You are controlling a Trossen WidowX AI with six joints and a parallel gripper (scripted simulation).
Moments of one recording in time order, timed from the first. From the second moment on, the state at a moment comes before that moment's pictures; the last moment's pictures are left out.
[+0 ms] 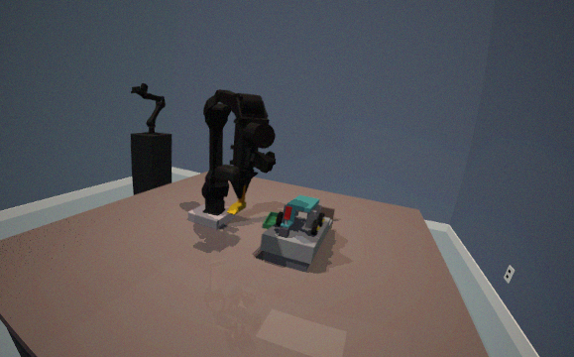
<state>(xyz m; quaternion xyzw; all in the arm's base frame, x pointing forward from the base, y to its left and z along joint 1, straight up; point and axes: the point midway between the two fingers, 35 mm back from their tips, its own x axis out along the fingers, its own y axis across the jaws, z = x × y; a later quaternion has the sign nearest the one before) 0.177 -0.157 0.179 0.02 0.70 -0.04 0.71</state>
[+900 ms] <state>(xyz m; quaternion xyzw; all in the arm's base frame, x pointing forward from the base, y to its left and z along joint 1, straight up) 0.210 -0.065 0.169 0.02 0.70 -0.03 0.71</state>
